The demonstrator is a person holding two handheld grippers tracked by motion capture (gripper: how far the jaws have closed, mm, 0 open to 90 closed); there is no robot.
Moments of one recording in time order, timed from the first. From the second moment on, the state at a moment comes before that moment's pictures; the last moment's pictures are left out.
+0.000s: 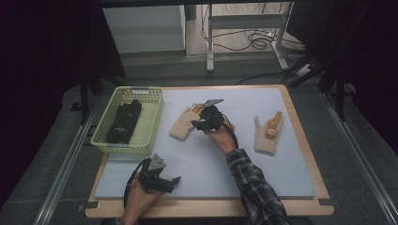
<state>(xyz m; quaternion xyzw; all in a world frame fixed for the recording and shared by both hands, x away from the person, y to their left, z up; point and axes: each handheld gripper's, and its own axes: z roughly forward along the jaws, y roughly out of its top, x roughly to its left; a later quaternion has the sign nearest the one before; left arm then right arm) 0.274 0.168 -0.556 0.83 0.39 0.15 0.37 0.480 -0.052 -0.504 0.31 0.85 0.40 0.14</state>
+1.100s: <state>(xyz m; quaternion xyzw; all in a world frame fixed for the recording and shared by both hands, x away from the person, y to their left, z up) 0.274 0.168 -0.556 0.83 0.39 0.15 0.37 0.475 -0.046 -0.491 0.27 0.88 0.38 0.11</state>
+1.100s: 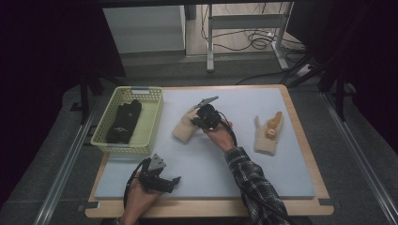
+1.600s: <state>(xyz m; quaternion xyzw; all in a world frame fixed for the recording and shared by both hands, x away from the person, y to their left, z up) 0.274 0.168 -0.556 0.83 0.39 0.15 0.37 0.402 -0.101 -0.453 0.20 0.89 0.41 0.08</state>
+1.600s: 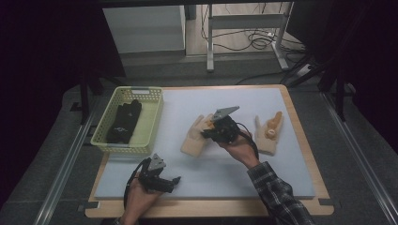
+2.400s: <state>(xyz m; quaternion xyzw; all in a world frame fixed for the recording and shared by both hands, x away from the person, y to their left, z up) 0.274 0.168 -0.556 0.83 0.39 0.15 0.37 0.359 -0.189 -0.496 0.31 0.86 0.40 0.11</state>
